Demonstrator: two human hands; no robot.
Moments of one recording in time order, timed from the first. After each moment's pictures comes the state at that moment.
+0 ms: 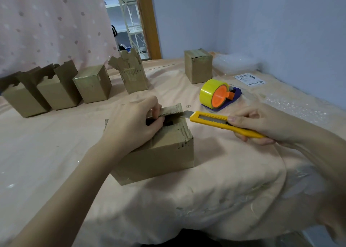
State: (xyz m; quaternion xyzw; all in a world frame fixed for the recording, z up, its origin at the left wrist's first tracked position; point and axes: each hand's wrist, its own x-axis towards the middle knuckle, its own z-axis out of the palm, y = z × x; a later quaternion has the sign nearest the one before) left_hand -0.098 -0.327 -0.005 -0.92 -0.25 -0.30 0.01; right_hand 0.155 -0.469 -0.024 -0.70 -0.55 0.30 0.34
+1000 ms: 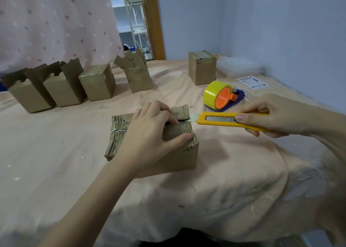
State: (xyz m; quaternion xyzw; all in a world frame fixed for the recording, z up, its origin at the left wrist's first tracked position) left_hand -0.094 -0.353 -0.027 -0.92 -0.25 -0.31 -0.01; right_hand 0.148 -0.486 0.011 -0.67 -0.63 0.26 0.30
